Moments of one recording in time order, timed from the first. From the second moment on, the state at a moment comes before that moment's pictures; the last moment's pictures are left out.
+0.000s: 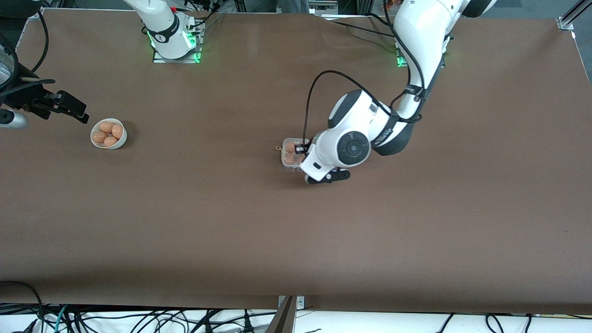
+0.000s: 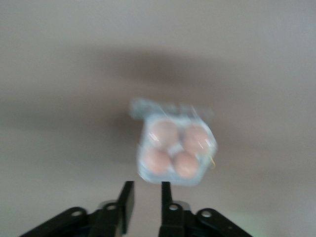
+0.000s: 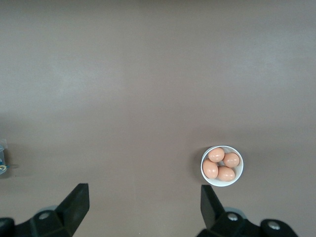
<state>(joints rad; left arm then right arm) -0.55 0.72 0.00 -1.24 -0.34 1.78 -0.65 0.05 -0.03 -0.05 -1.69 -0.01 1.69 0.11</state>
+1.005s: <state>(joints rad) -0.24 0.48 0.05 -1.15 0.00 1.54 -0.37 0.06 -0.03 -0.04 -1.69 -0.01 1.69 0.11</state>
